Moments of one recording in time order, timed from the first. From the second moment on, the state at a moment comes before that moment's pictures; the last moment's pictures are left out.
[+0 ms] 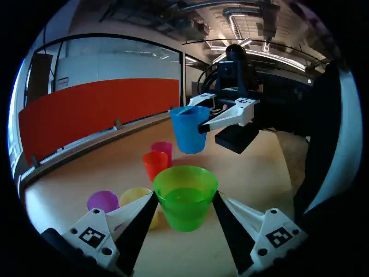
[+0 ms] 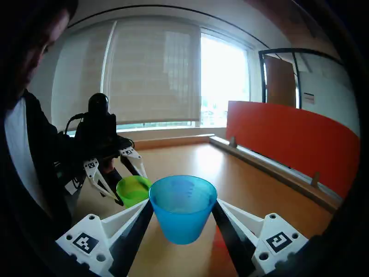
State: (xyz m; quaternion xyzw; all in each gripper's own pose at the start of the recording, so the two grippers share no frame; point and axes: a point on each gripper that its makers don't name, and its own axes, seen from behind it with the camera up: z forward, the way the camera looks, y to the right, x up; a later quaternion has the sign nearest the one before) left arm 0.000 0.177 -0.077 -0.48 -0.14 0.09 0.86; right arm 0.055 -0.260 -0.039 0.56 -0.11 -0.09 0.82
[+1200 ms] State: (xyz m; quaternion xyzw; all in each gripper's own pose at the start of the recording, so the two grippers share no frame) left arm -0.044 0.168 -0.086 -0.49 -0.21 0.14 0.83; right arm -0.015 -0.264 -0.054 0.59 -0.19 -0.13 0.78
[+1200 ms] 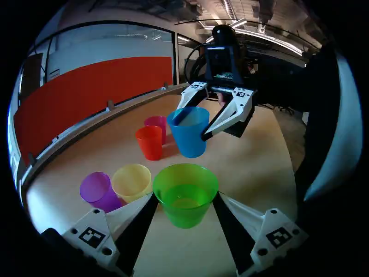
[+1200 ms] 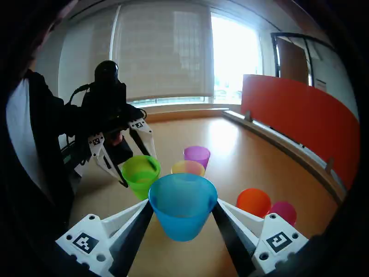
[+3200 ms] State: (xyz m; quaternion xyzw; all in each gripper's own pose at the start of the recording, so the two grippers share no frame) left arm -0.085 0.152 -0.087 -0.49 -0.26 0.18 0.81; right arm -0.089 -0.258 -0.057 0.59 -0.23 -0.19 0.75
